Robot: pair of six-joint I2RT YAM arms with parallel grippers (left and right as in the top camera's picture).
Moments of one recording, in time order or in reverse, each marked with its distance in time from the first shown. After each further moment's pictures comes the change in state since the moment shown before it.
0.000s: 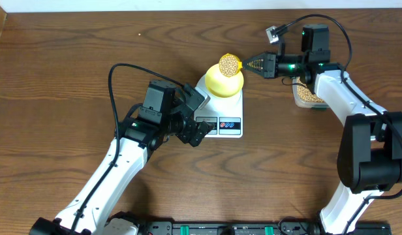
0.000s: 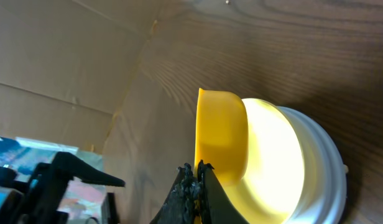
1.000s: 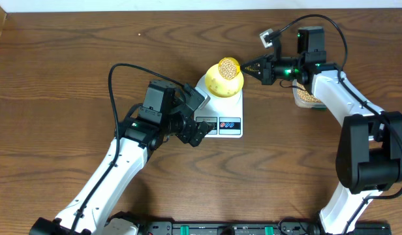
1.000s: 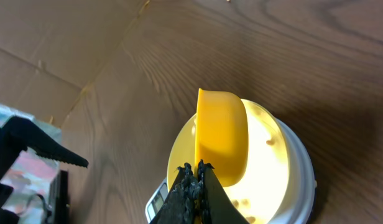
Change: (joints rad) left arm 0.000 0.000 0.000 0.000 0.000 0.000; right arm 0.022 0.000 0.000 -0.050 0.045 -0.285
